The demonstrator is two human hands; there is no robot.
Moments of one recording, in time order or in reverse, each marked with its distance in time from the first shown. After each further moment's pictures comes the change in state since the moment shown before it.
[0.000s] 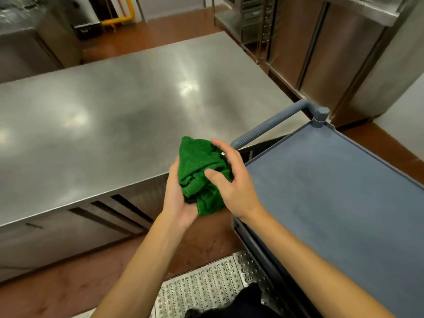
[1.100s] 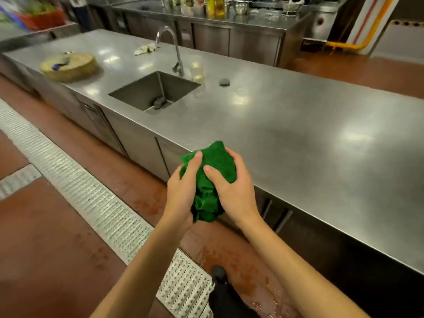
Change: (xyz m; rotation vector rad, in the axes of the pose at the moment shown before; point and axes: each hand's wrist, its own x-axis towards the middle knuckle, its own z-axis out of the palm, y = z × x) left_hand -0.282 0.251 -0.319 -0.031 0.918 0.794; right_hand -0.052 -0.098 0.521 0.229 -0.733 0.087
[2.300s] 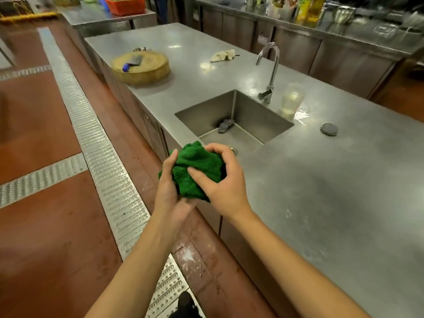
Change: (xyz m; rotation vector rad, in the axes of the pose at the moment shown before) left_hand 0.468 0.196 -0.214 -0.651 0.016 -0.049; right_hand 0.408 0.053 0.383 -0.050 -0.320 -0.344
